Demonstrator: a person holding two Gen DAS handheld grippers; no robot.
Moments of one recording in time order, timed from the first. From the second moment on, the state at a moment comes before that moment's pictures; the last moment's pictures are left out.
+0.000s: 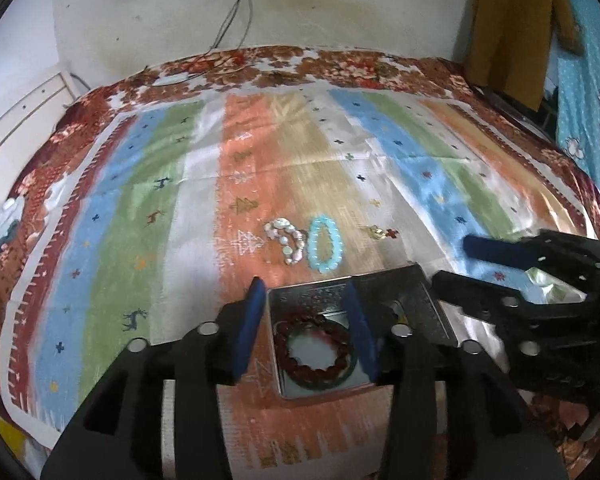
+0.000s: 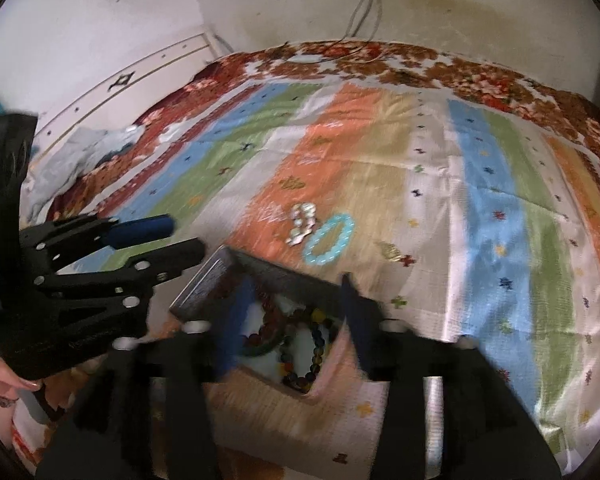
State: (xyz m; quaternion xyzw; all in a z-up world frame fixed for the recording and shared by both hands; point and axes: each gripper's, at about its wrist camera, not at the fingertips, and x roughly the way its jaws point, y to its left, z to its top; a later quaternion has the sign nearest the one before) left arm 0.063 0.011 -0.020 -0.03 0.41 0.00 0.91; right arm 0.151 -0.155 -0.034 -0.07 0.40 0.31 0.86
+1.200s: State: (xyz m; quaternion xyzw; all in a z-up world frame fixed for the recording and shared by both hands) left arm 0.168 0.055 -0.050 -0.09 0.50 0.00 0.86; right arm 0.264 -0.170 -0.057 -0.04 0.49 0.25 0.83
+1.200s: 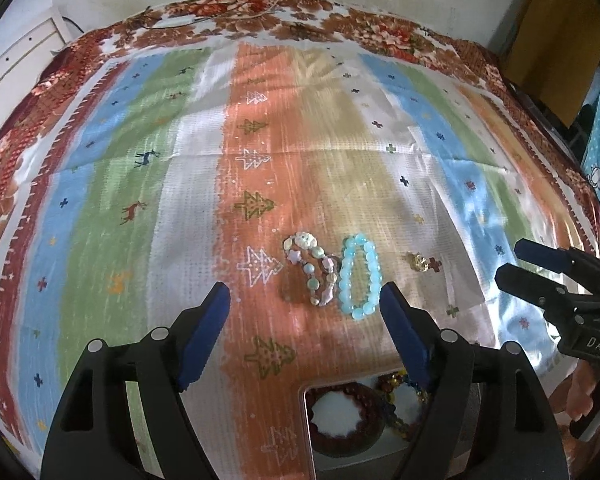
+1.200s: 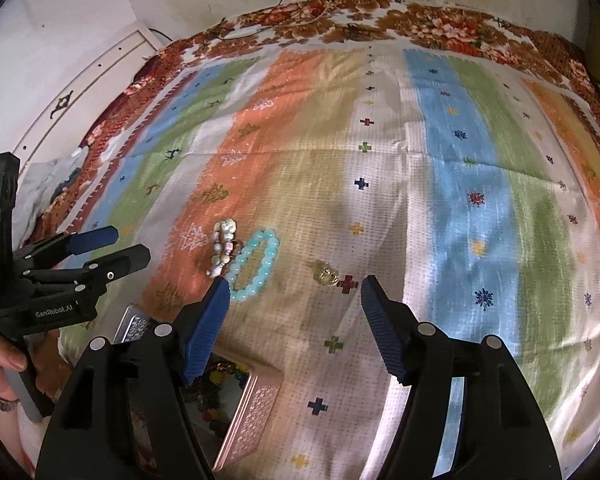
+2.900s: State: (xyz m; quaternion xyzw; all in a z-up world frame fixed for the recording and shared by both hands) left arm 0.244 0.073 -0.131 -0.09 0.60 0.01 0.79; right arm 0.335 -0.138 -0.130 -0.07 0.57 0.24 0.79
